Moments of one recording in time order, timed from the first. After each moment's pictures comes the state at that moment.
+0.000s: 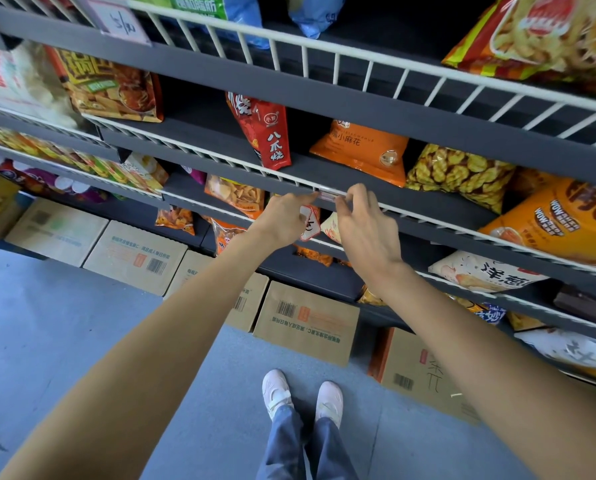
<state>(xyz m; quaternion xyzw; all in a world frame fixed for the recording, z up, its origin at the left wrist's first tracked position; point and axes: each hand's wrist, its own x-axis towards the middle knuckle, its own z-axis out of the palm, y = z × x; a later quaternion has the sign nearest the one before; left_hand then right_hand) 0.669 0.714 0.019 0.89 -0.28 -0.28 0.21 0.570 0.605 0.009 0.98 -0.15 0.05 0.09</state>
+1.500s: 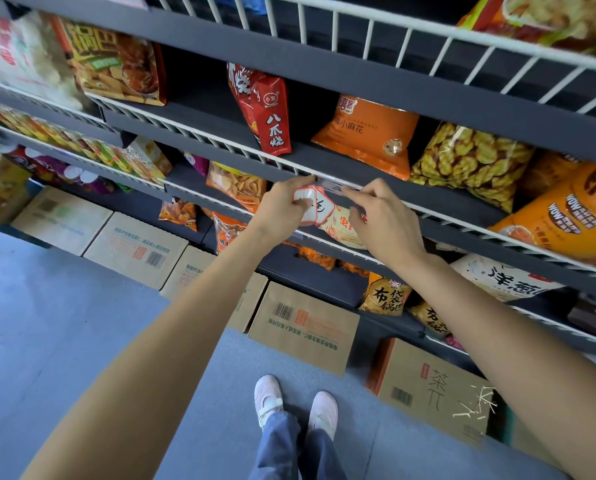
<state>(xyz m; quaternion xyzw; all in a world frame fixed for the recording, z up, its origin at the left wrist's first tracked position) 0.656 0.715 -0.005 0.86 -0.21 -0.23 0.40 0.560 0.564 -0.008 0.98 -0.10 0.09 -0.15</state>
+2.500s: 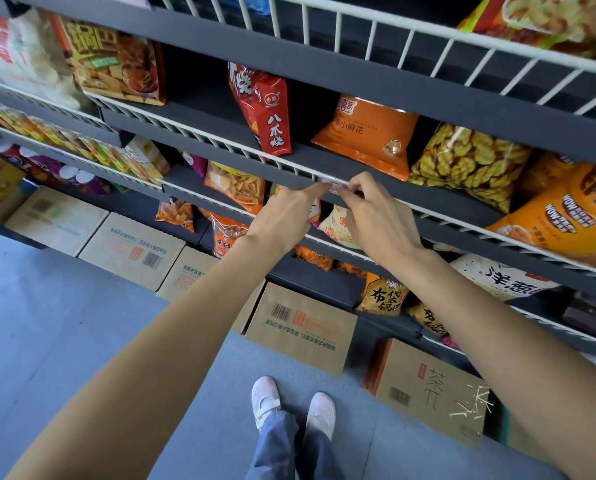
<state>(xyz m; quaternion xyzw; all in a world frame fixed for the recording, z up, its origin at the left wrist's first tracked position) 0.644 0.711 0.005 0.91 -0.37 -0.11 0.15 0.561 0.573 0.000 1.00 -0.05 0.08 -0.04</state>
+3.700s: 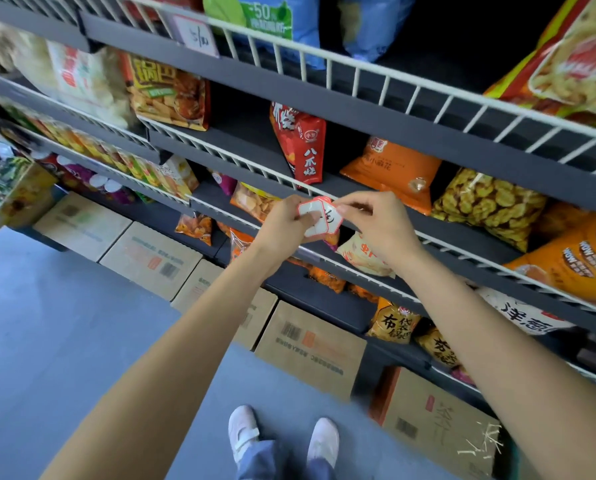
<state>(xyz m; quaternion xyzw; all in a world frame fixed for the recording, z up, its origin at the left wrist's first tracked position) 0.655 0.754 0.036 0.78 -0.09 -0.28 0.56 0.596 0.612 0.051 0.87 -0.14 0.06 -0.47</state>
